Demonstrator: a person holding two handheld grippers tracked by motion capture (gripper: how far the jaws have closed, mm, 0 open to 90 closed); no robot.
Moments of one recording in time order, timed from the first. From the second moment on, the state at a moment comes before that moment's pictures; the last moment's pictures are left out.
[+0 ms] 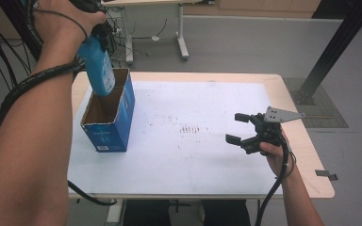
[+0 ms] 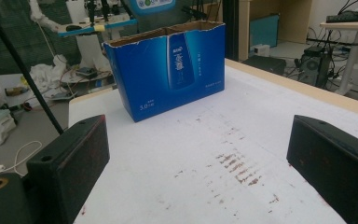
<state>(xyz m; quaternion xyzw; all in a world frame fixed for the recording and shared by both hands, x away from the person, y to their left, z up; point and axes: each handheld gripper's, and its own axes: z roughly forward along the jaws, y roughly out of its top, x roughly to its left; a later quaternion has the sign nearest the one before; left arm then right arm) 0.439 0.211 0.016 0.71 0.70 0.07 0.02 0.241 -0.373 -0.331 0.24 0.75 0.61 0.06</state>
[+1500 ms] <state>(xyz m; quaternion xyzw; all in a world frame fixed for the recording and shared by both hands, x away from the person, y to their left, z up) 0.452 0.222 -0.040 0.71 0.70 0.03 0.00 0.241 -0.369 -0.334 0.24 0.75 0.61 0.06</state>
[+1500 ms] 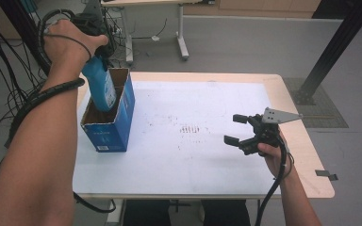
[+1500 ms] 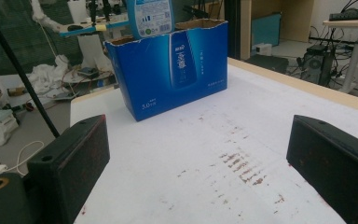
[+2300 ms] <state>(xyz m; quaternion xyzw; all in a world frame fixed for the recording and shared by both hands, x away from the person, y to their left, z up) 0.455 0.231 -0.092 0.71 0.70 0.00 -0.02 0.241 -0.366 -0.339 0.25 0.75 0.61 0.06</state>
